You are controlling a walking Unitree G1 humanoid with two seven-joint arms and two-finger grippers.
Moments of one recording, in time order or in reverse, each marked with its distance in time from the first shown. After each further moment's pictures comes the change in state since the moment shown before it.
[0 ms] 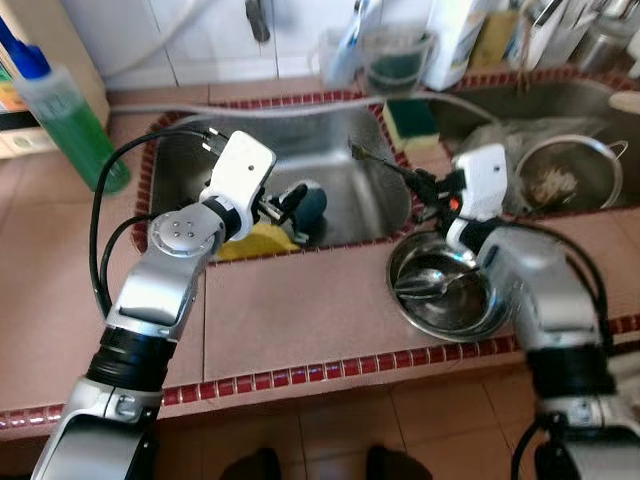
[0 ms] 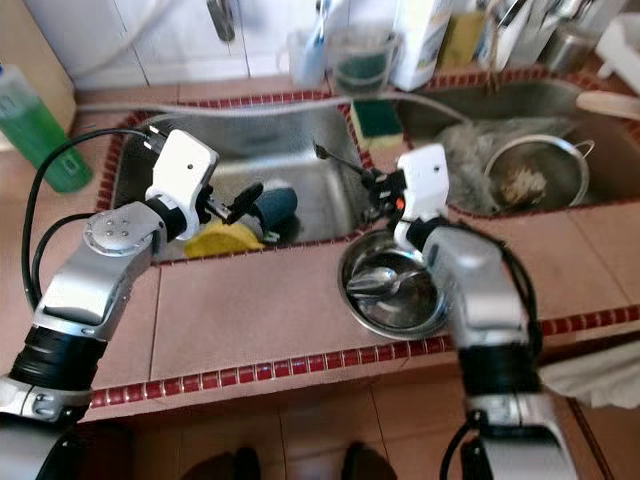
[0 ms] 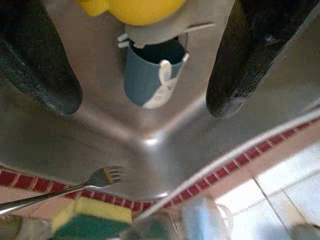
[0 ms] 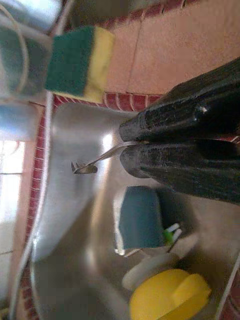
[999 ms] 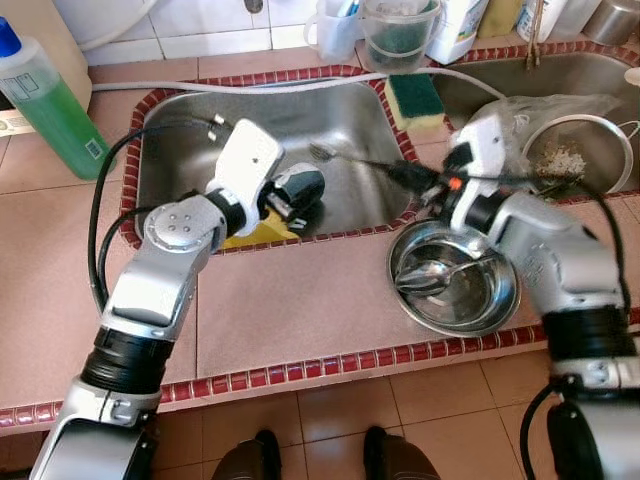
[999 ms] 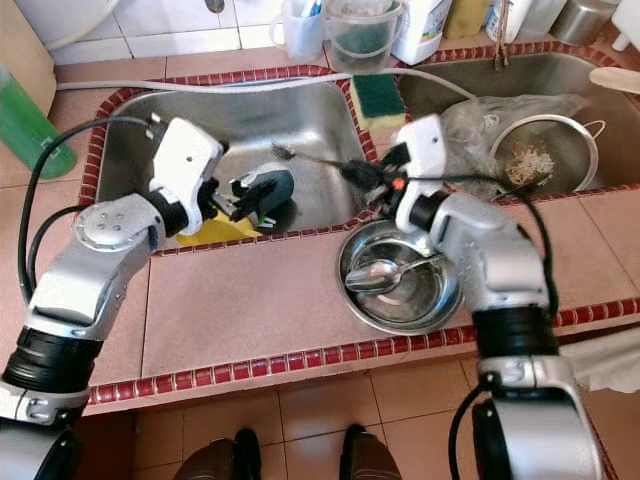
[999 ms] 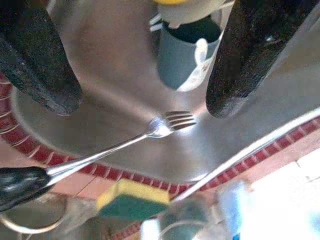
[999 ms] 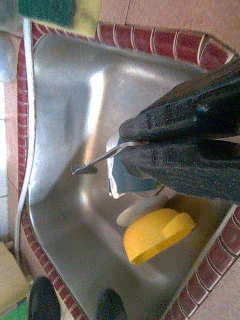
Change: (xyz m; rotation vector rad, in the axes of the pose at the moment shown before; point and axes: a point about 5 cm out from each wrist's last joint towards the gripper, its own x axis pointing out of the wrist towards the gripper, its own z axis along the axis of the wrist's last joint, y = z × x) left arm -0.005 -0.009 0.023 -0.001 -0.104 -0.100; right arm 0.007 -0.006 0.027 0.123 0.029 0.246
